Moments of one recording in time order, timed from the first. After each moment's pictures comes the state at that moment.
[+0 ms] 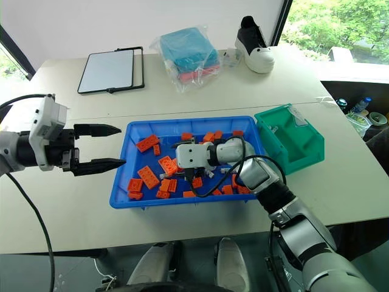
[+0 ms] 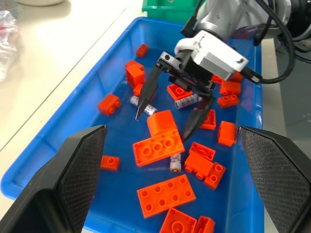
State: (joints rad) left arm -0.28 1.03 0.29 -0.40 -0.76 0.72 -1.13; right arm -0.68 -0.43 0.49 0.17 -0.11 -0.05 0.96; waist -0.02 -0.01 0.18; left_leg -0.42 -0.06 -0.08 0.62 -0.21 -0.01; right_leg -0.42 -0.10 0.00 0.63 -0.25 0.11
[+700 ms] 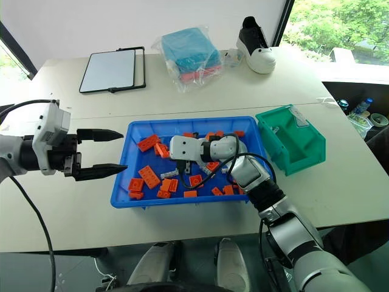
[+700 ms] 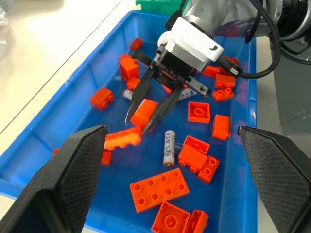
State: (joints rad) left arm -0.26 1.02 0.27 -0.39 -0.74 0.69 -1.13; right arm -0.70 -0.35 0.45 0.20 -0.11 0.07 0.93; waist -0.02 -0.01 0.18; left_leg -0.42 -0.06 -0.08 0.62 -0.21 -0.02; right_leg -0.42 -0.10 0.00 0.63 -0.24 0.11
